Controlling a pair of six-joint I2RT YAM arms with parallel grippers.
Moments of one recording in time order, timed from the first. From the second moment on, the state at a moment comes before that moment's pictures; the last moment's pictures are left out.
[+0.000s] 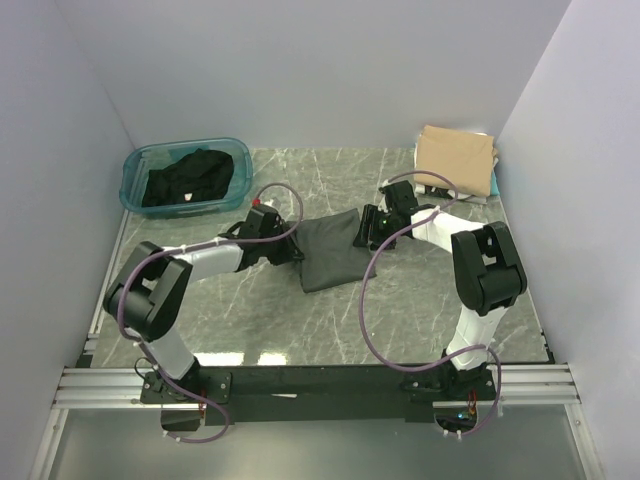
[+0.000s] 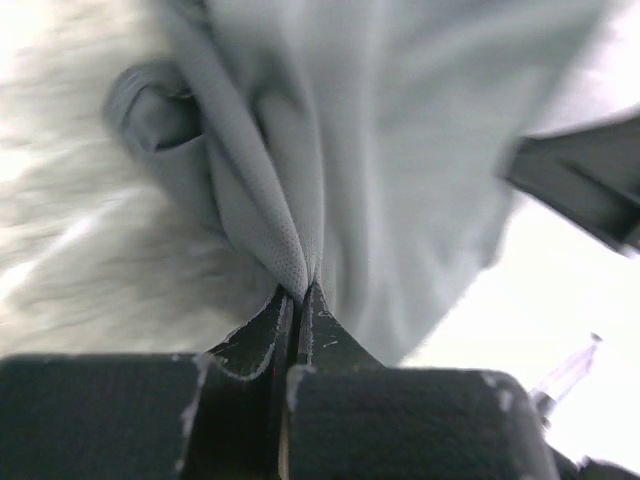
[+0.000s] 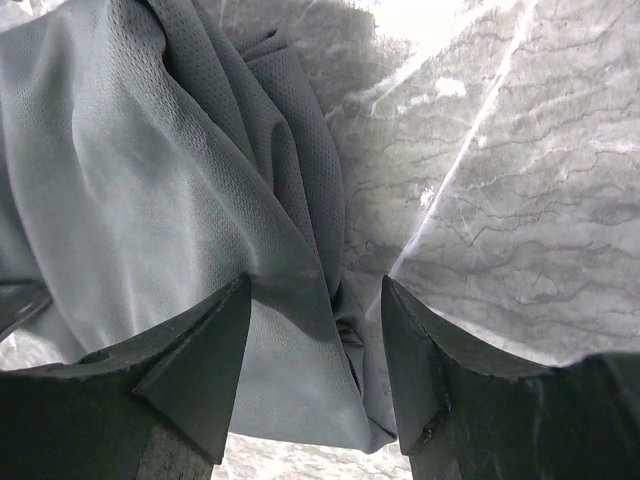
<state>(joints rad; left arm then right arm) -0.52 1.69 0.88 0.02 0.17 -0.83 0.29 1.83 1.11 -0.28 -0.28 0.46</state>
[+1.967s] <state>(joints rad) -0.52 1.55 0.76 -0.04 -0.02 -0.89 0.44 1.84 1.21 -0.36 0.01 0.26</state>
